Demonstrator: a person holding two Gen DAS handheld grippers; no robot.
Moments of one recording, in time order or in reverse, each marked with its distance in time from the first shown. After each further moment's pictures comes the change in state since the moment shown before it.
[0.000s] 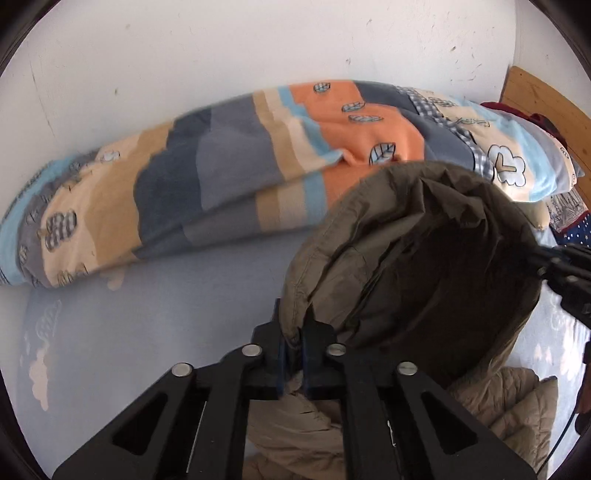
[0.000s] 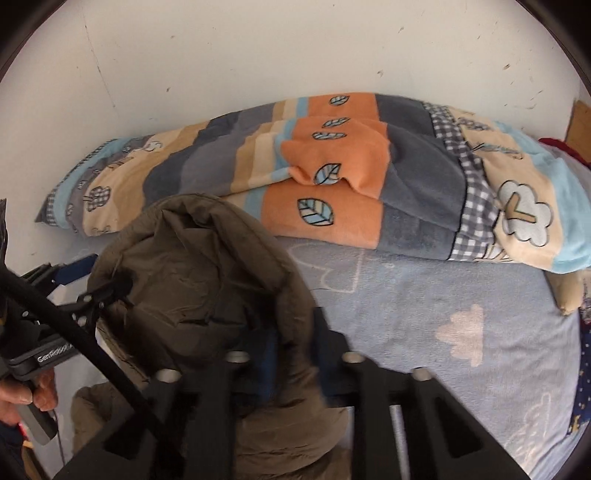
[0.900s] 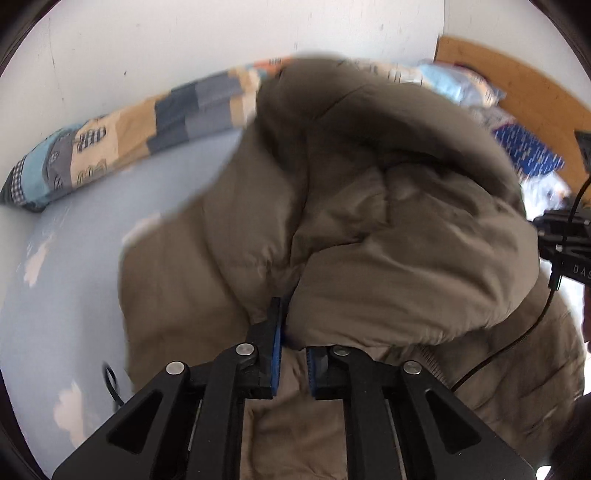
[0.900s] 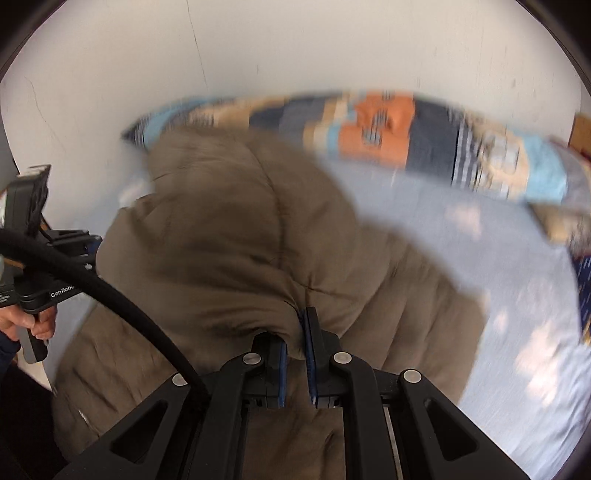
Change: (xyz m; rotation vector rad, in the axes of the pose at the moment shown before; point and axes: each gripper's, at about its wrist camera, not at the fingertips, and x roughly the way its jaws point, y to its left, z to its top) left arm -0.136 -0.050 -0.315 0.097 -0.019 -0.046; right arm -0.134 0.058 -0.281 -0.172 0.000 0.114
